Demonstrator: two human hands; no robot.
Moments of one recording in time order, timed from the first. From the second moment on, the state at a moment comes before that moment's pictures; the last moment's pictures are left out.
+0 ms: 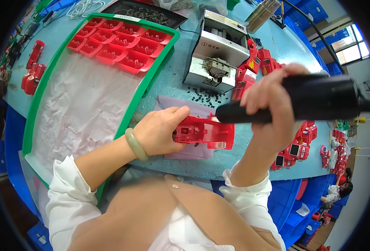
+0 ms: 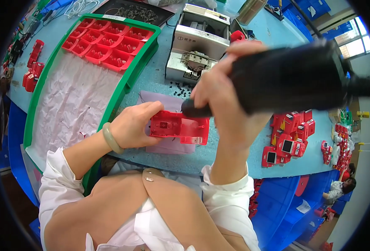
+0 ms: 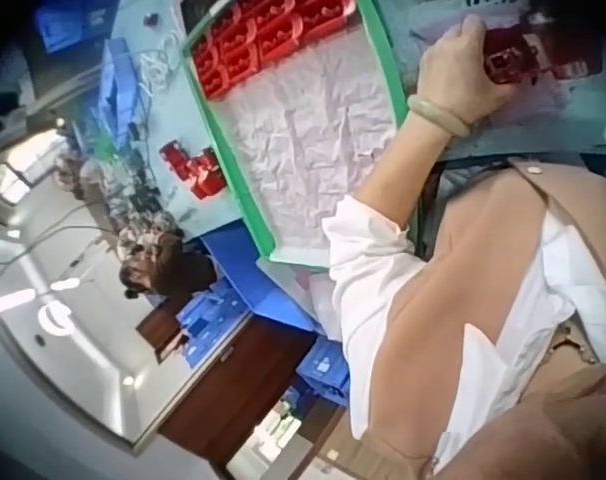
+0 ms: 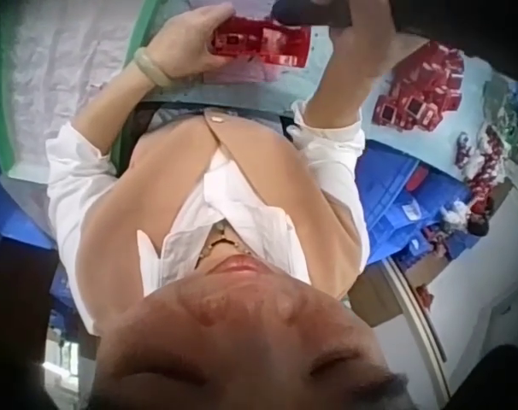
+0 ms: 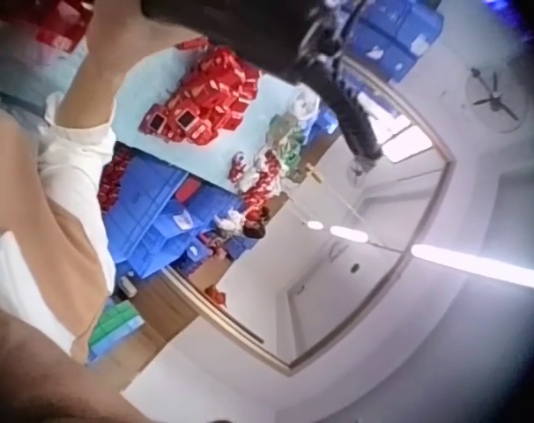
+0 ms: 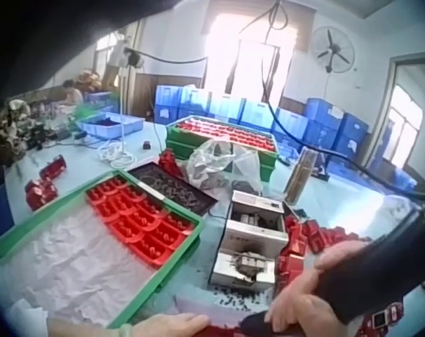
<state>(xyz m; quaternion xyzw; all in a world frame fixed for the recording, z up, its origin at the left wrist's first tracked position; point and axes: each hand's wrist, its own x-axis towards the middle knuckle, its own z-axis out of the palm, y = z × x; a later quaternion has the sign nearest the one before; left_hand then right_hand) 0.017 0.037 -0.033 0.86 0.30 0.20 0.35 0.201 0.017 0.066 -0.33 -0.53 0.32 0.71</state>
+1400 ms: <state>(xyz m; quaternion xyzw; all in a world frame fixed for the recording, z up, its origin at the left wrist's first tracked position) 0.021 0.034 -0.034 0.87 0.31 0.19 0.33 0.212 0.046 0.067 -0.34 -0.55 0.28 0.71</state>
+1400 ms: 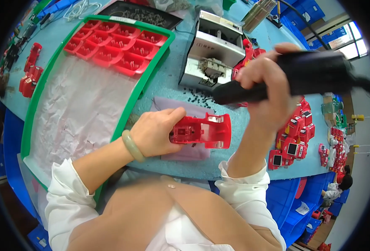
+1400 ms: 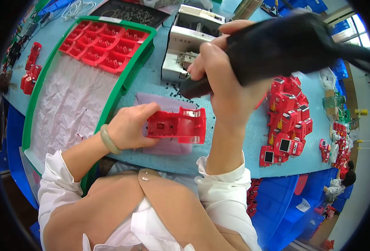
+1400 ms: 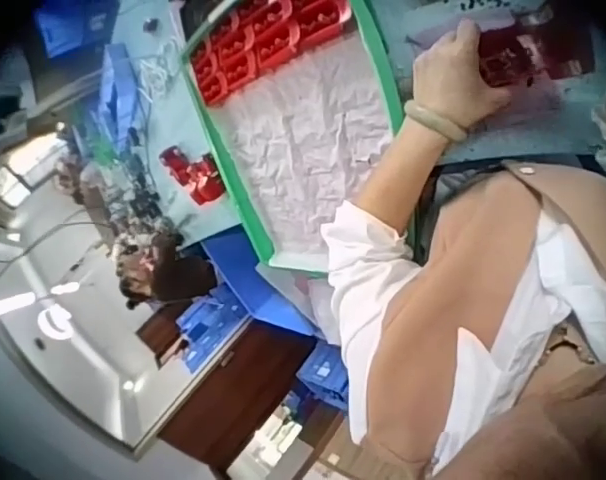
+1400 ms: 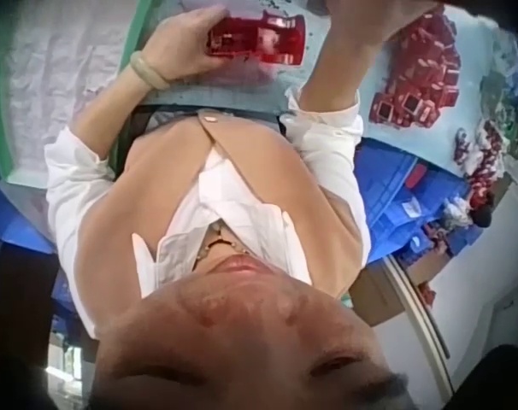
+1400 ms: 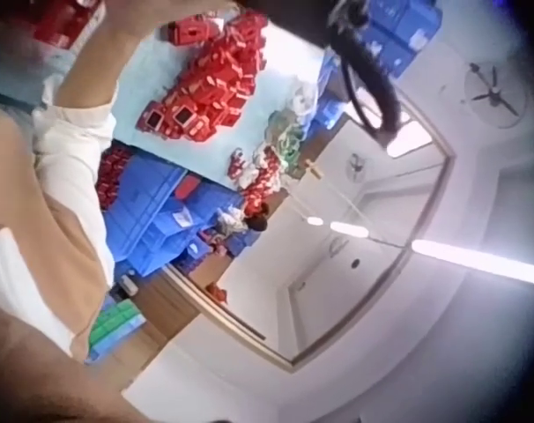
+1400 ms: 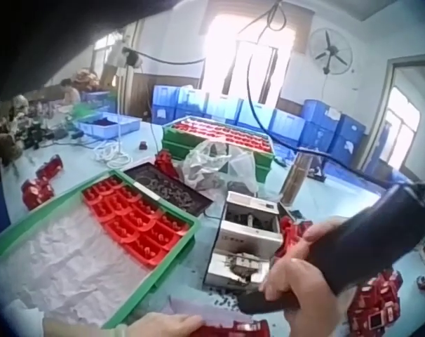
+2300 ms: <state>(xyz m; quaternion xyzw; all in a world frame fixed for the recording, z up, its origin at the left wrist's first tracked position) 0.022 0.039 -0.031 0.88 0.30 0.19 0.32 0.187 0.024 0.000 -0.26 -0.67 0.43 0.55</state>
